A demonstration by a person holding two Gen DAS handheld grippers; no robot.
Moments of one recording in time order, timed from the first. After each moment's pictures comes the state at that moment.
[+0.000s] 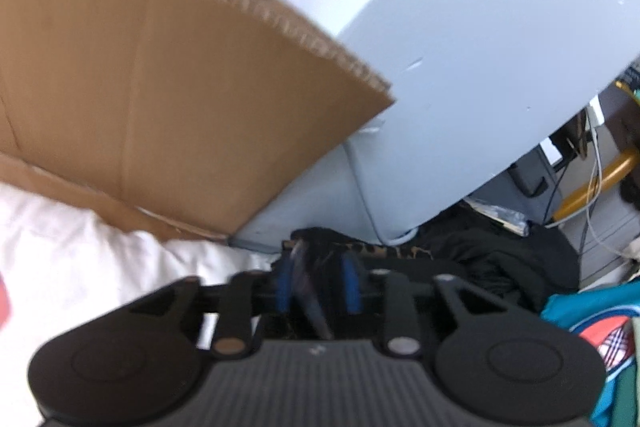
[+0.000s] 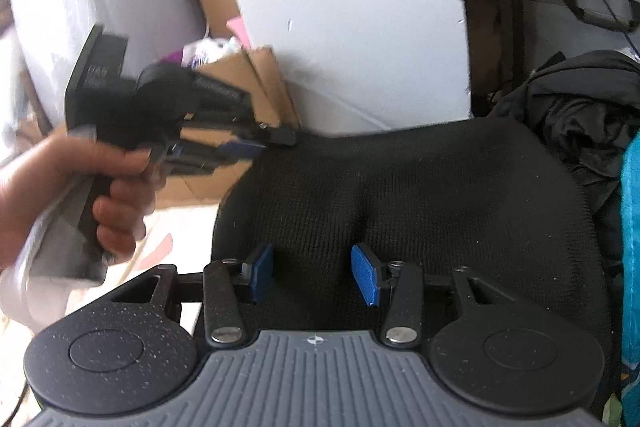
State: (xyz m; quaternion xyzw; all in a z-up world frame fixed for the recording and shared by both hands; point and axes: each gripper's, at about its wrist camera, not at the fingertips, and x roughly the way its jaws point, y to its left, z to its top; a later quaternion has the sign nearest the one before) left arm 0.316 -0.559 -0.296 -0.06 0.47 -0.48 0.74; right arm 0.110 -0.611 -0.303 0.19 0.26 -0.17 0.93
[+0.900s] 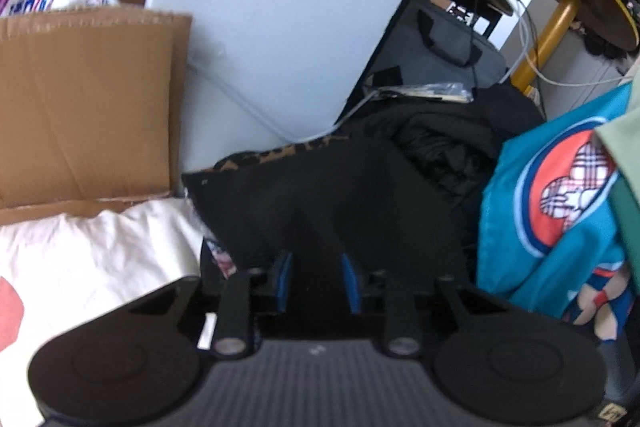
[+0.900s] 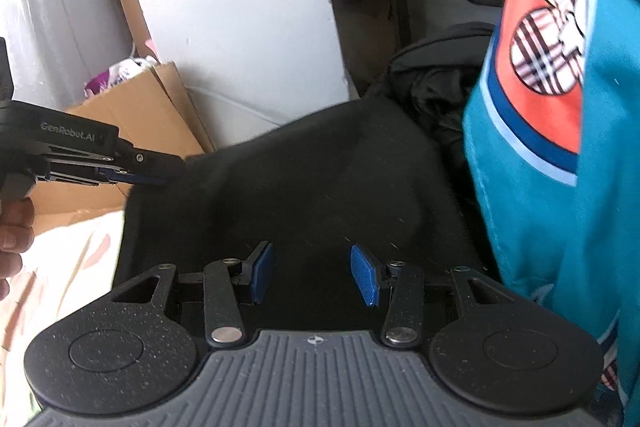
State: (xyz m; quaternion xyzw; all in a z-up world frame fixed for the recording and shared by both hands) left arm 0.218 -0.554 -0.284 0.10 0.42 -0.56 0.71; right arm 0.033 -0.636 -0.320 0.20 0.28 -0.27 0.90
